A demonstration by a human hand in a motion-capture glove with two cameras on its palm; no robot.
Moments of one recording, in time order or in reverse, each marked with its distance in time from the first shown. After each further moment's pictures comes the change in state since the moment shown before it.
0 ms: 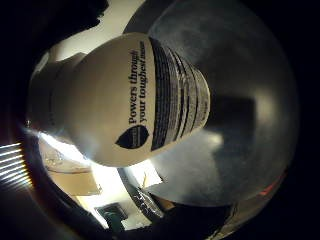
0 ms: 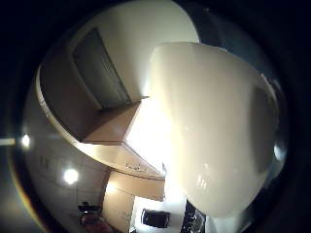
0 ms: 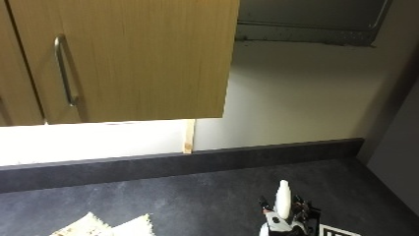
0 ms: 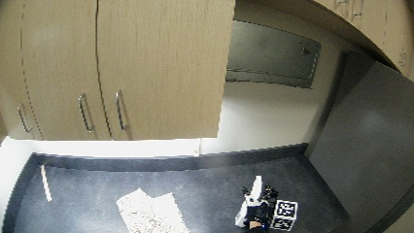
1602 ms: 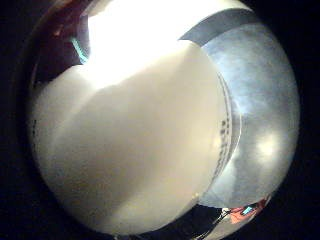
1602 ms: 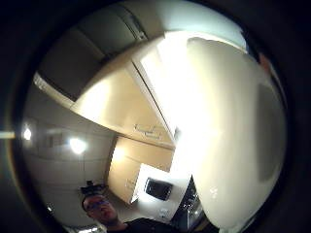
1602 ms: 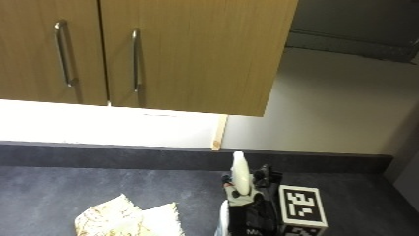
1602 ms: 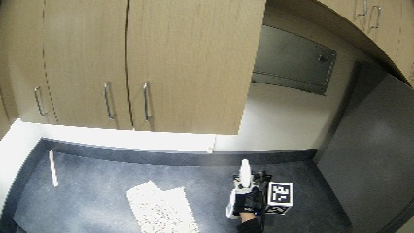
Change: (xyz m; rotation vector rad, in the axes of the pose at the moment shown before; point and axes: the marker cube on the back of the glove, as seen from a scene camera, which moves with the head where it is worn) arm -0.075 0.216 -0.068 -0.546 1.367 -0.258
